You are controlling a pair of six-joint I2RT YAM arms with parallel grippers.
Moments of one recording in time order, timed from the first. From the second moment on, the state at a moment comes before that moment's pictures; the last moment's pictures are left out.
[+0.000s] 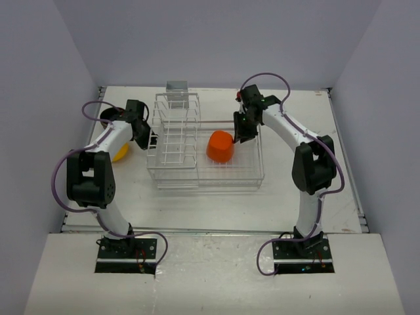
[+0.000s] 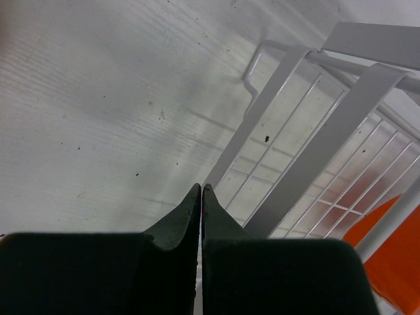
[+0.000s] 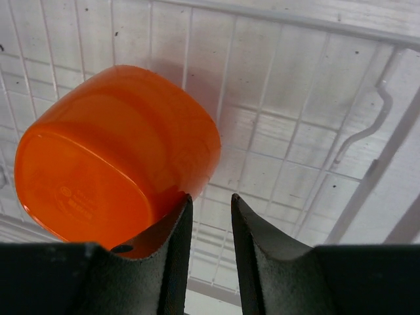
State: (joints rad) left arm -0.09 1.75 1.27 -0.64 0.07 -0.72; right arm 0.40 2.00 1.75 -0.91 -0.13 0.33
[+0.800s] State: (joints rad) left arm -0.09 1.75 1.28 -0.64 0.07 -0.72; right arm 0.48 2.01 1.72 -0.84 -0.34 0.36
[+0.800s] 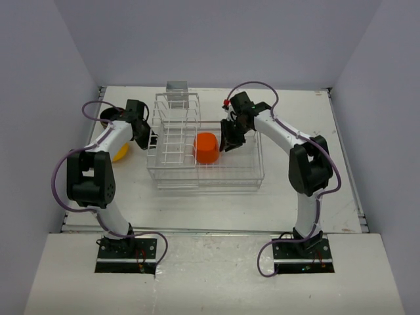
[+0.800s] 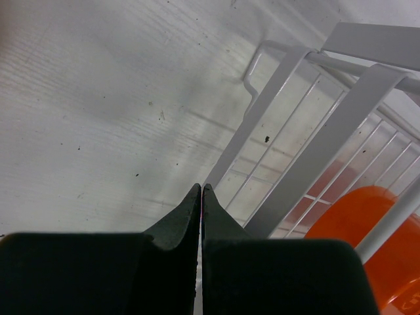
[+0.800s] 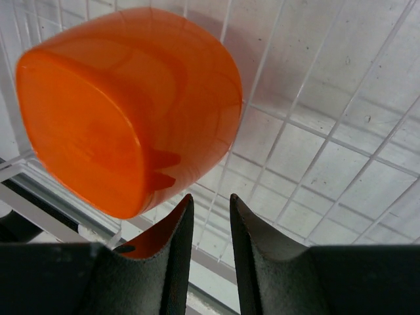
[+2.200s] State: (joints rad) left arm -0.10 1.77 1.28 -0.64 0.09 -0.69; right arm 0.56 1.95 1.58 -0.62 -0.44 0.54
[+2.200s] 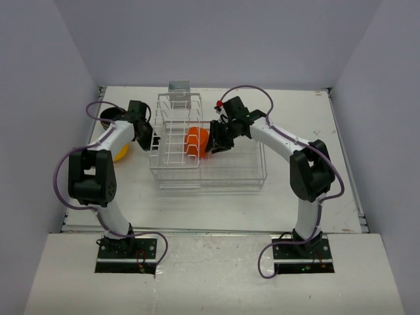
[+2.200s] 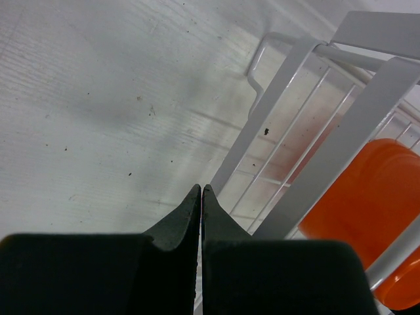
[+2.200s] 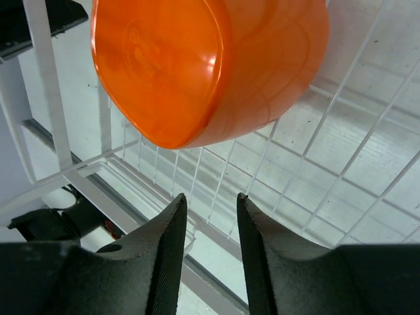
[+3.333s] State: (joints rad) left arm -0.10 1.80 1.30 -0.65 0.09 -0.67; right arm 0.47 2.09 1.54 -0.26 -0.61 0.72
